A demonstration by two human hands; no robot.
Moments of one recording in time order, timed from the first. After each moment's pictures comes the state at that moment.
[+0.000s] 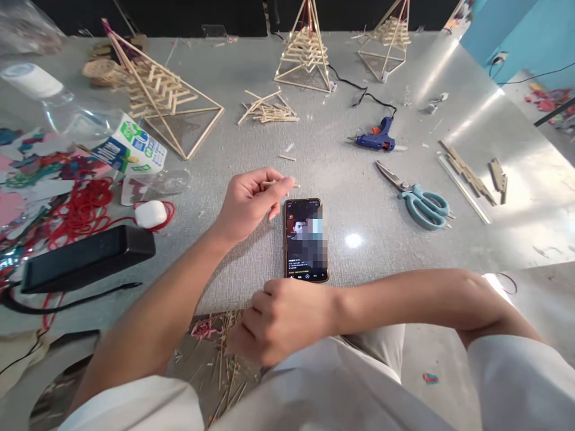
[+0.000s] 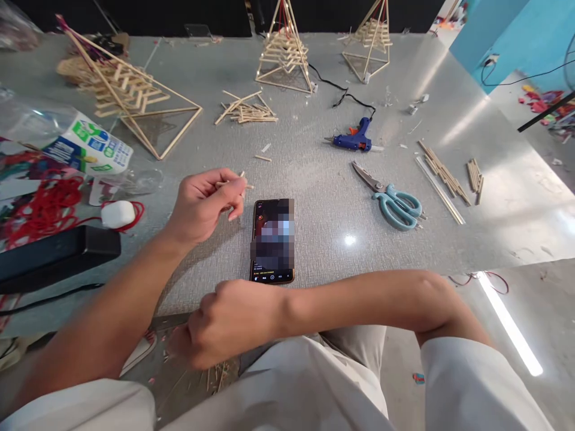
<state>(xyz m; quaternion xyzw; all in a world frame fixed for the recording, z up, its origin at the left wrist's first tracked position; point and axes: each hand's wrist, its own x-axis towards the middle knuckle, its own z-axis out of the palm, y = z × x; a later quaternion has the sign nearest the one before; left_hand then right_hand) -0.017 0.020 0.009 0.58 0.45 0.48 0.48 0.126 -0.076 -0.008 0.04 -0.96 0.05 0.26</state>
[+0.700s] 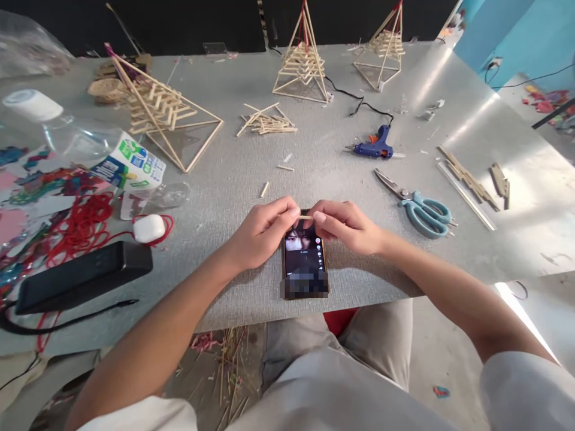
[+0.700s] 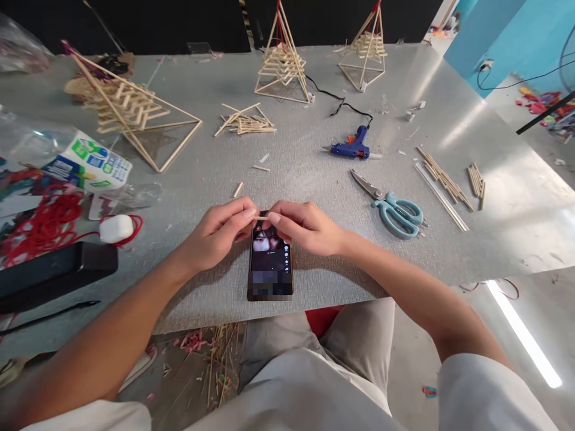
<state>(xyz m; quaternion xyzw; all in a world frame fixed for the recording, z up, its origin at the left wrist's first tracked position) -0.011 0.003 0.007 0.69 0.46 0.33 0.45 0.215 0.047 -0.010 -0.19 -0.78 0.51 0.31</state>
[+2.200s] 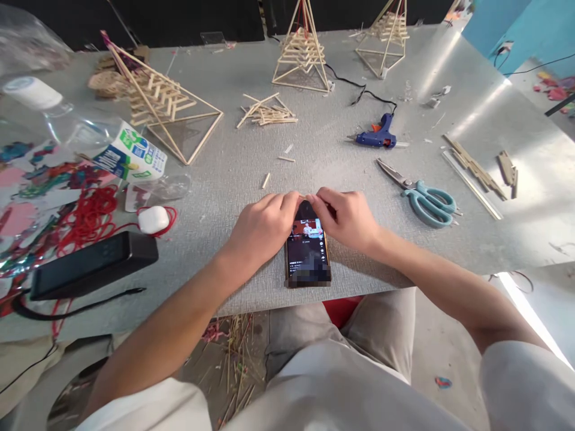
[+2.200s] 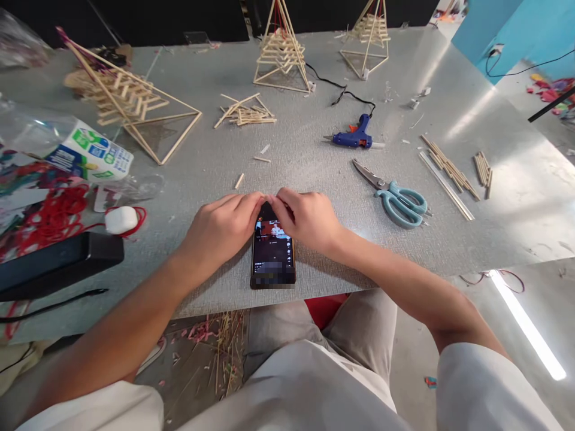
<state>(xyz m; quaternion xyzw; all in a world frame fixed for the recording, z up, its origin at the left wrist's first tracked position) 0.000 -0.004 -0.005 0.85 0.47 0.16 -0.18 0.199 0.033 -0.012 -0.43 -0.83 0.20 0.30</state>
